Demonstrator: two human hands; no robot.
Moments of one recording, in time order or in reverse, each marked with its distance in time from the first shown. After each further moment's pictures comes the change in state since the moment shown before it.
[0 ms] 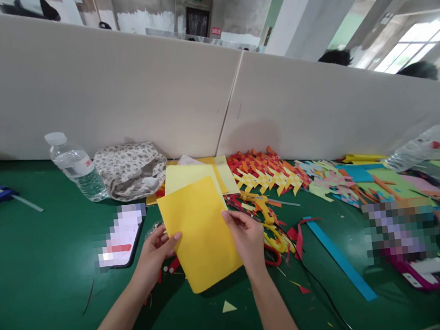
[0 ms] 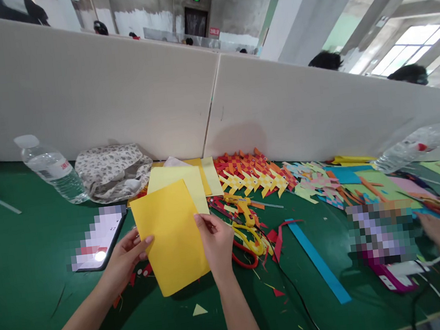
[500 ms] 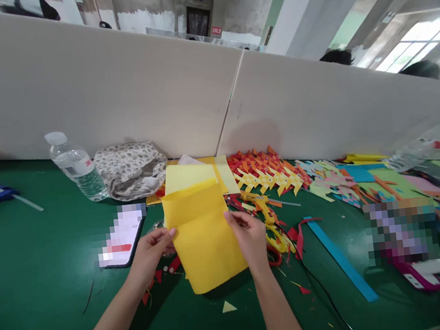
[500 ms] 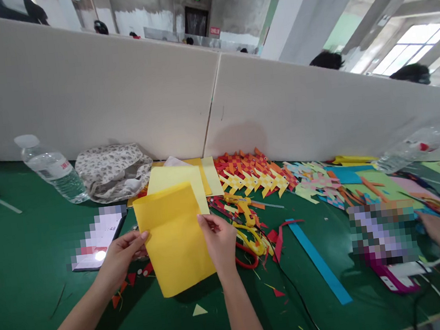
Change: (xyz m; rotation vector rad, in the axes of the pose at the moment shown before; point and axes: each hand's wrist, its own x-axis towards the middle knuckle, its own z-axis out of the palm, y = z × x) left_hand 0.008 -0.002 -0.013 0.103 0.068 0.003; right_hand 0.005 0.005 -0.007 -0.044 -0.020 0.051
